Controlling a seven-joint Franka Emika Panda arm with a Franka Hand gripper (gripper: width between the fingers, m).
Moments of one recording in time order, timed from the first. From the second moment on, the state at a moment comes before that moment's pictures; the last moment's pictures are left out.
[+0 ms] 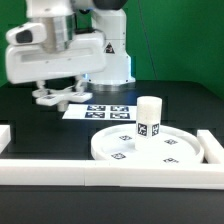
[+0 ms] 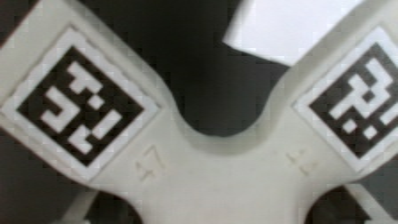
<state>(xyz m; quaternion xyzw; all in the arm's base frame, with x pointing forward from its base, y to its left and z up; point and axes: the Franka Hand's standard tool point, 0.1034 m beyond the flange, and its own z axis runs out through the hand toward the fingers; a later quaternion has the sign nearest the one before) 0.425 -0.100 0.077 -0.99 -0.11 0.03 0.06</state>
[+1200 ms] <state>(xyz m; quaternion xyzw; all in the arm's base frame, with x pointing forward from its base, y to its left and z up) 0.540 -0.002 0.144 -1.00 -0.05 0.02 0.06</state>
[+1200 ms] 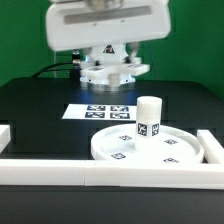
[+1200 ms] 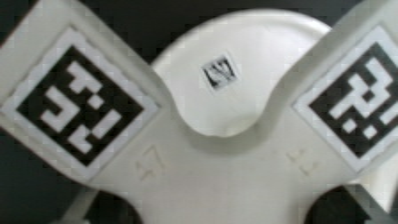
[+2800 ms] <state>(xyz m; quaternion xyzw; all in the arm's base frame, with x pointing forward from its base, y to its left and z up) 0.562 0.033 0.124 -0.99 -0.14 0.02 0.02</state>
